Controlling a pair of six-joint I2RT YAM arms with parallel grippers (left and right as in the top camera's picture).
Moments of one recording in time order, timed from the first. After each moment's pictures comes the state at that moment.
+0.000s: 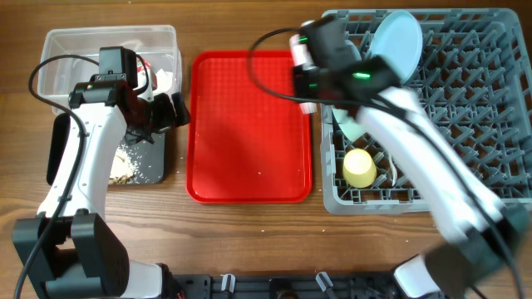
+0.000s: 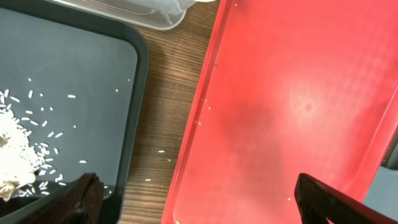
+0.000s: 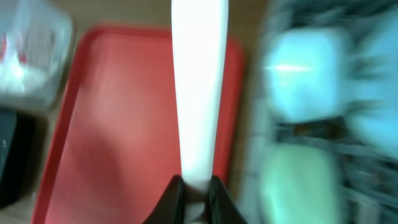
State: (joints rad) left arm 0.05 1.62 1.29 -0.98 0.19 -0.26; right arm 0.47 1.65 1.65 -0.95 0.09 0.30
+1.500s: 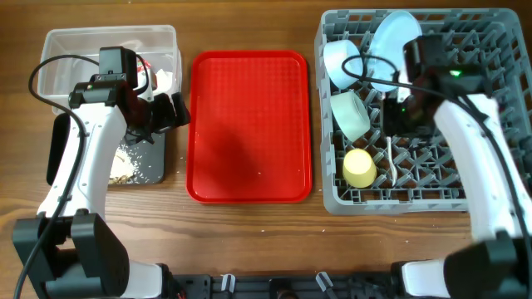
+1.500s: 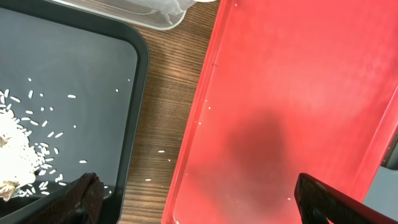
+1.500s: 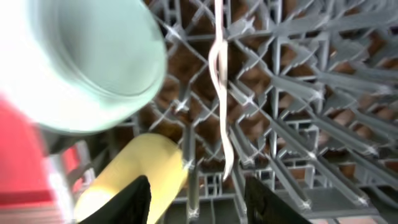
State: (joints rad) left arm 0.05 1.62 1.29 -0.98 0.19 -0.26; right arm 0.07 1.56 1.47 -1.30 0.04 0.13
